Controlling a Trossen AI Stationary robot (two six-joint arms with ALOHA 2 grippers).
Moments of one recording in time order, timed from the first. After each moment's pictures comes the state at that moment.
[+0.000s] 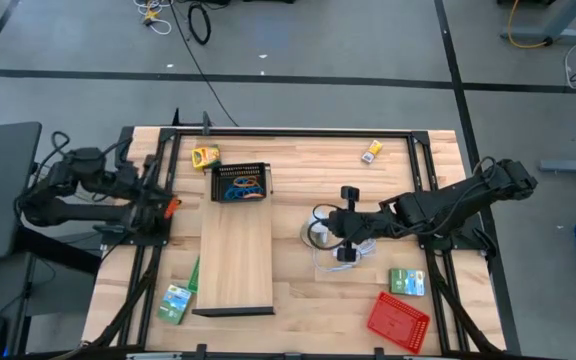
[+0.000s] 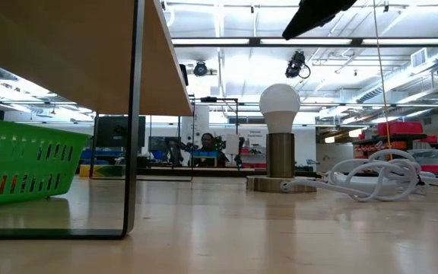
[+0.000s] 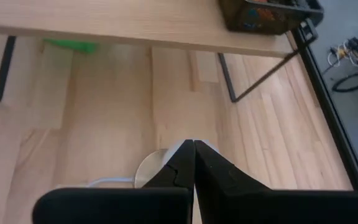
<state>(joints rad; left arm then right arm) 0.05 0.20 0.80 -0.79 0.17 -0.02 0.32 1.39 1.18 -0.63 0.44 0.11</state>
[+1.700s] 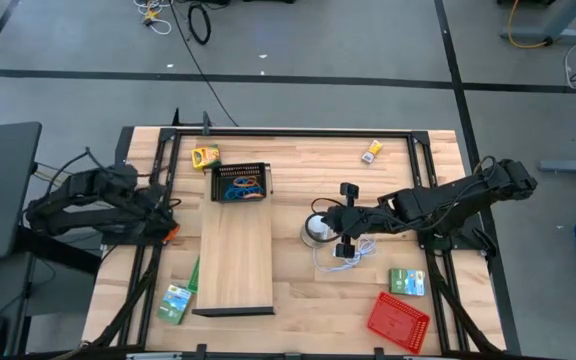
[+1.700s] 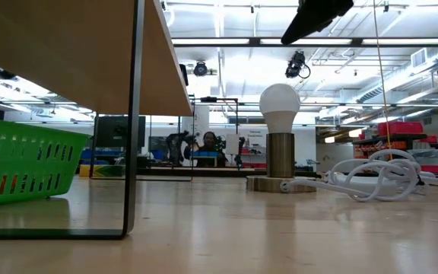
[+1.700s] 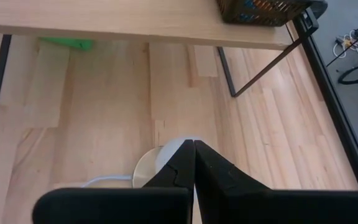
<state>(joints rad) 0.16 0.11 0.60 -1.07 0.43 -0.26 0.28 1.39 1.18 -0.64 0.40 0.12</state>
